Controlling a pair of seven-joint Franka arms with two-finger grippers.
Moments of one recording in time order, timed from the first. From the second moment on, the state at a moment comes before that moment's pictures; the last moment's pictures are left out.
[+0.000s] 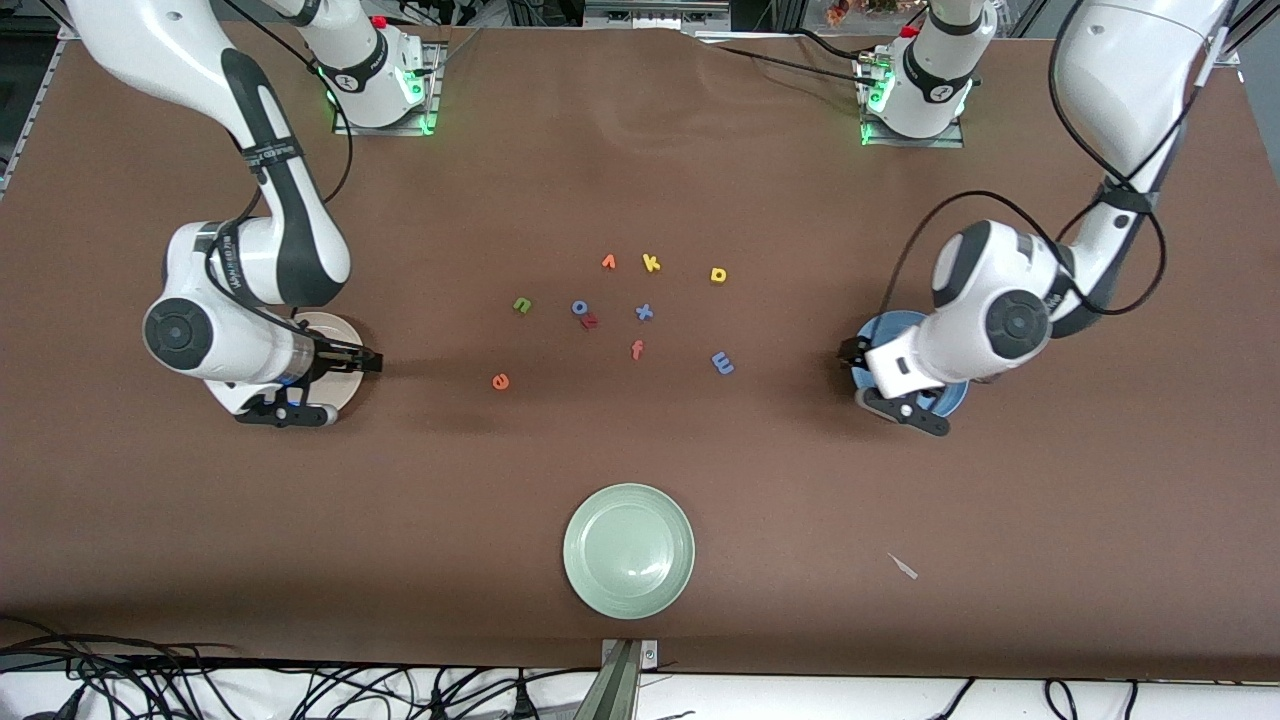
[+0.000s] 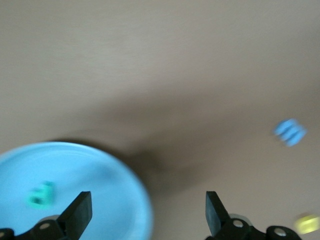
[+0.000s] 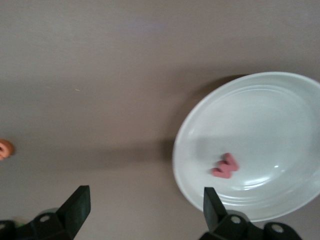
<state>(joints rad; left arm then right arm) 0.17 0.49 -0.50 -1.88 0.10 2.22 -0.10 0.24 0.46 -0.09 -1.81 0.10 2.08 0.18</state>
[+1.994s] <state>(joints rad) -0.15 0.76 -0.46 -1.75 0.26 2.40 -1.29 0.50 0.66 -0.06 -1.81 0.15 2.44 0.67</state>
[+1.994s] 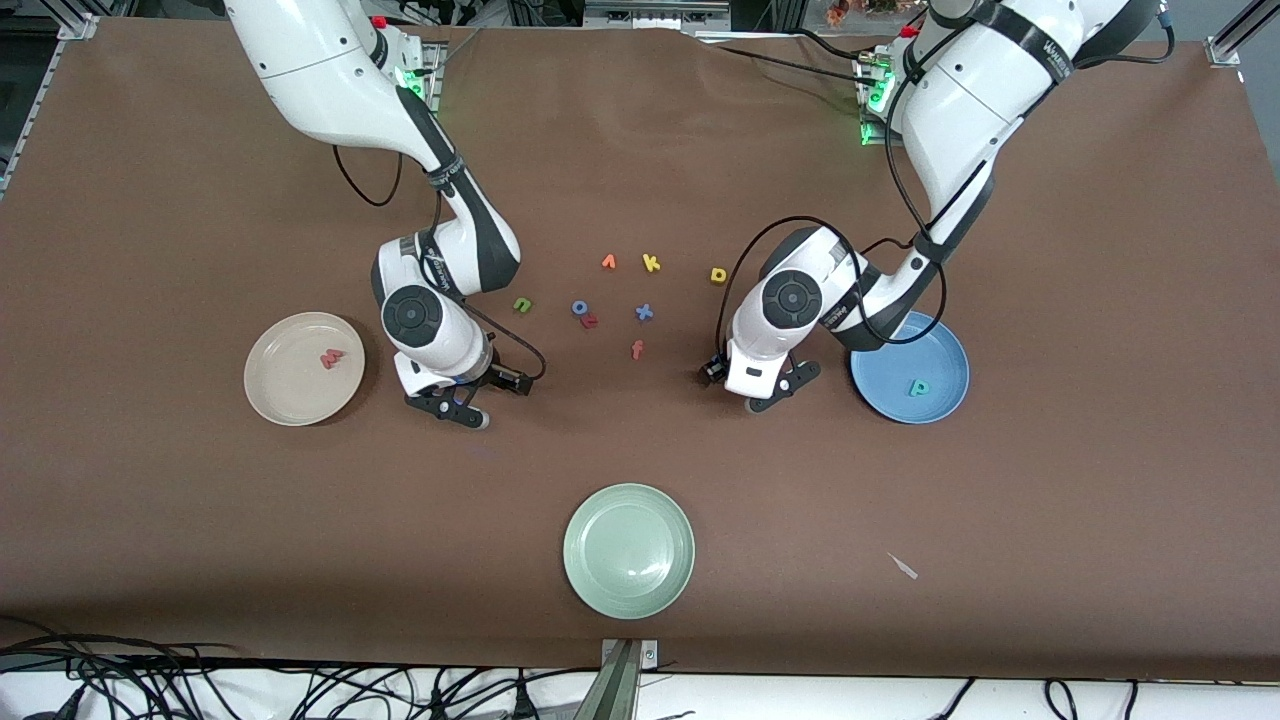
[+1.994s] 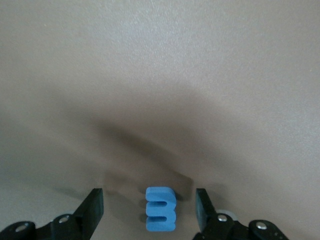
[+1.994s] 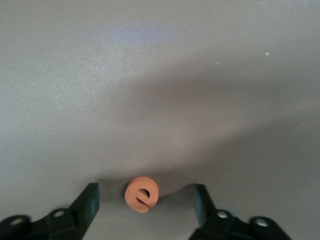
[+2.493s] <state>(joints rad) -0.16 0.76 -0.46 -1.75 0.26 2.39 -1.31 0.50 0.65 -0.05 -1.81 0.15 2.45 0.68</state>
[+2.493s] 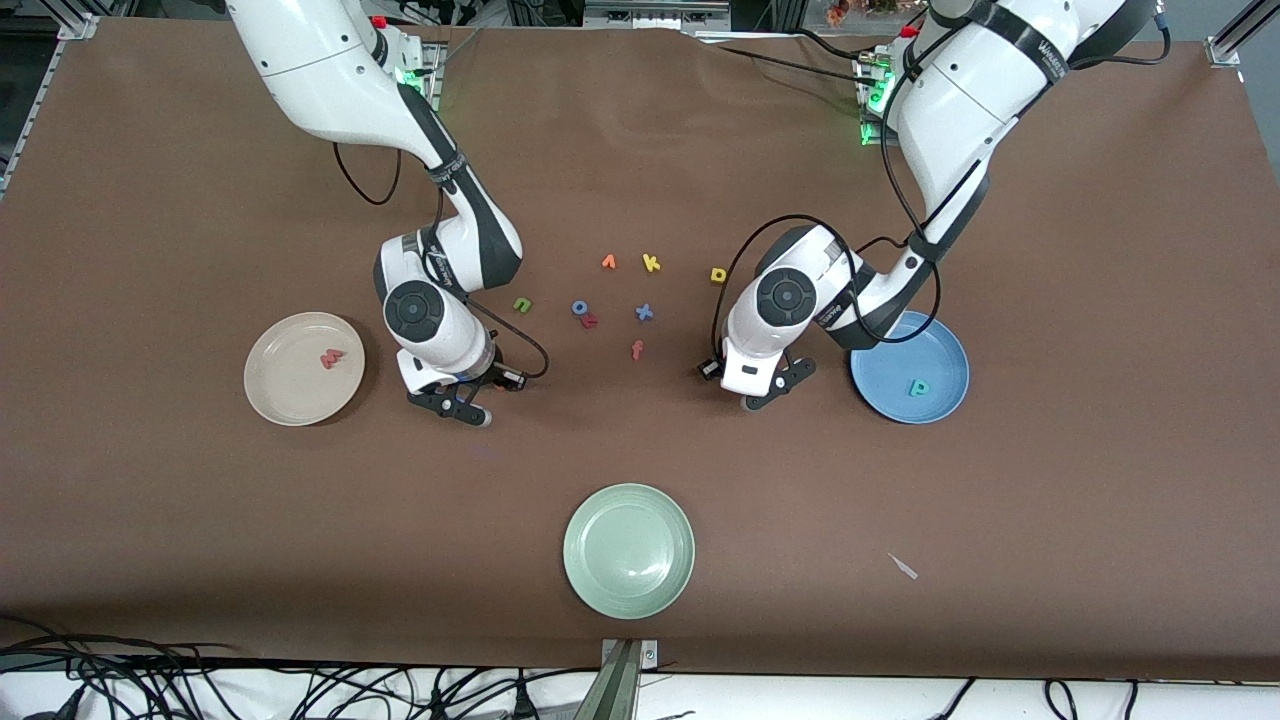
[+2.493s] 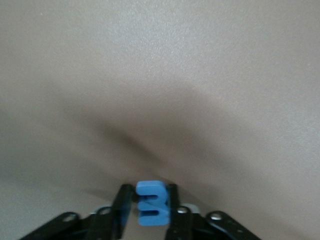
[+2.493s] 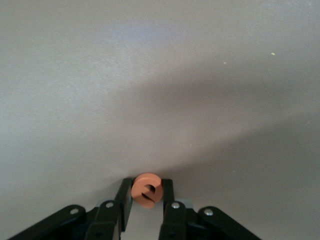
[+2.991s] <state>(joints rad) -0.11 0.74 -0.46 -1.72 0.26 2.33 -1.20 0.45 0.65 -0.07 -1.72 0.15 2.24 0.54</state>
